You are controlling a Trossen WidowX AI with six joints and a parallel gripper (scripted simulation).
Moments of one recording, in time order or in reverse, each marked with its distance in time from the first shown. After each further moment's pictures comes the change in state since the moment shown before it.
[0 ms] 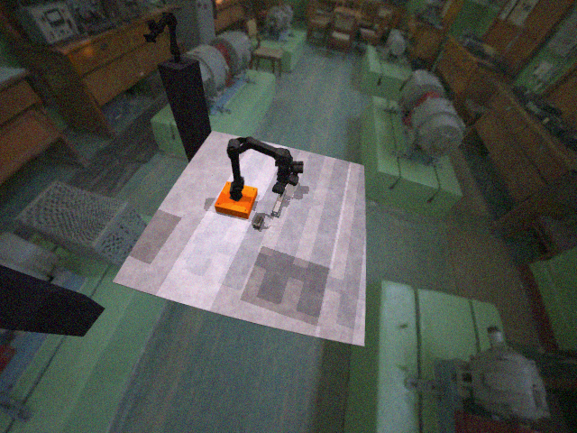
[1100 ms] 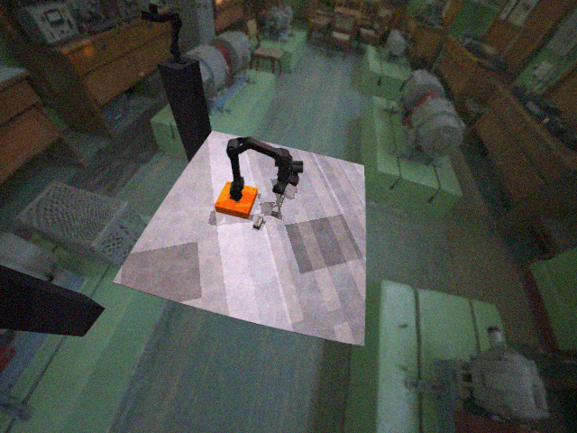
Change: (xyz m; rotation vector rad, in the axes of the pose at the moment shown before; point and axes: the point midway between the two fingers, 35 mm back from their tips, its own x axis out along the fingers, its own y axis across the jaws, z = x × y) arm 0.002 0.000 0.004 0.007 -0.030 -0.001
